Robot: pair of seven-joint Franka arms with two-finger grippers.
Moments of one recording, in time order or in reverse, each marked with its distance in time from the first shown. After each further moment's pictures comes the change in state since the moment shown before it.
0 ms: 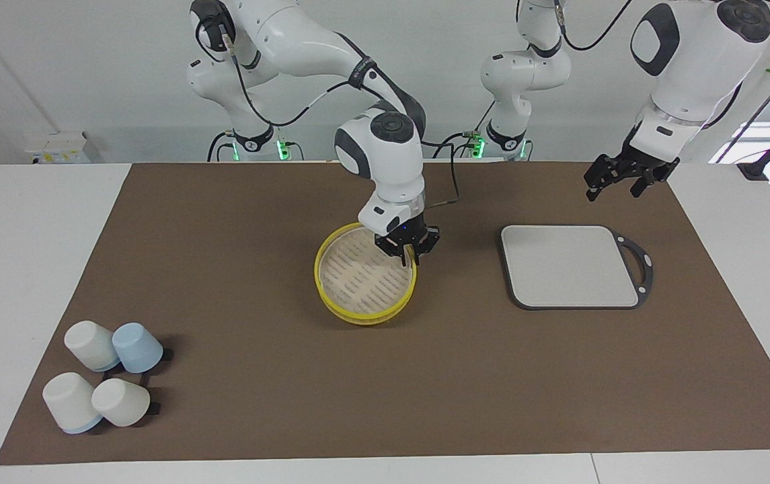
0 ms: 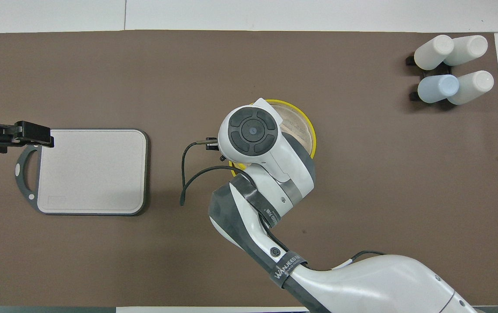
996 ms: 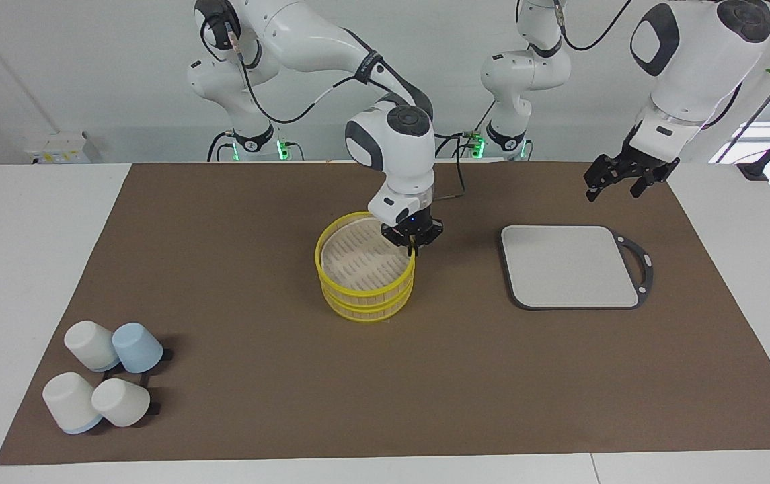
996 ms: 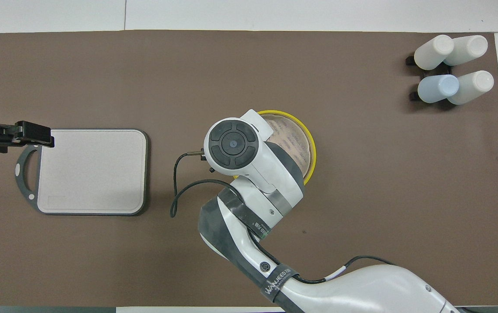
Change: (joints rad) left arm 0.000 0.000 -0.001 0.000 -0.001 0.001 0.001; right arm 0.042 -0.007 -0.001 0.000 -0.036 -0.042 0.067
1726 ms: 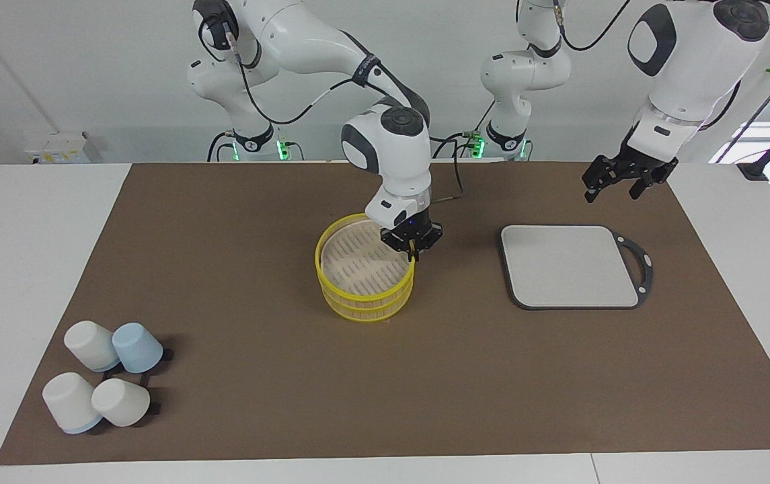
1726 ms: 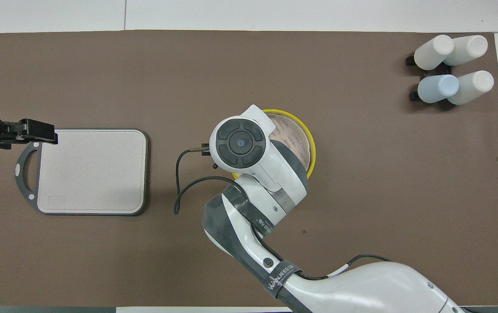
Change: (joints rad) left arm -0.008 0.000 -0.016 -0.011 -0.004 0.046 -0.003; right arm -0.010 0.000 0.000 -0.014 0.000 0.061 -0.035
